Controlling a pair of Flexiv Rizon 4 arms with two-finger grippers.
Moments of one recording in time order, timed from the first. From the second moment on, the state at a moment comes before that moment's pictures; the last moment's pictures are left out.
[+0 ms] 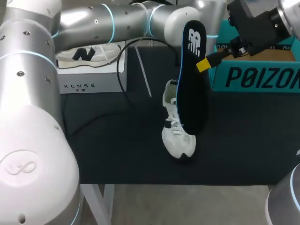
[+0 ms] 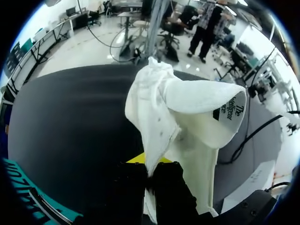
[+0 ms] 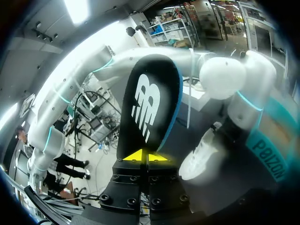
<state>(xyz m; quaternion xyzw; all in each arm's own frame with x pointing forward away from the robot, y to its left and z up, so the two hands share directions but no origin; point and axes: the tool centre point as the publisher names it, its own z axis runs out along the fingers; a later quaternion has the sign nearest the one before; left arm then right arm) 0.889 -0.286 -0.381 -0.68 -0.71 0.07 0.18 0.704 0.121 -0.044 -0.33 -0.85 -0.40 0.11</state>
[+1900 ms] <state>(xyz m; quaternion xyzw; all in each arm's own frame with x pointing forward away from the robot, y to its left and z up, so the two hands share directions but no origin) 0.906 -0.184 -0.277 -0.50 -0.75 0.40 -0.14 0.704 0.121 -0.044 -0.33 -0.85 -0.40 0.11</state>
